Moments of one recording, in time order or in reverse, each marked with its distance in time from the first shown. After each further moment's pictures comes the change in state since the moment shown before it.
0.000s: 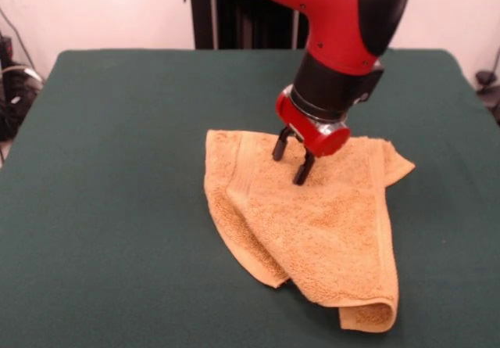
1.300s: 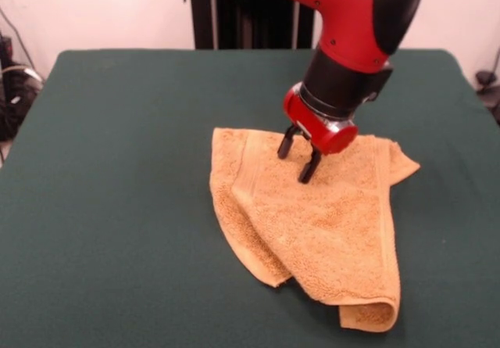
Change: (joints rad) arm 0.051 0.021 -0.042 0.016 0.058 -0.021 0.000
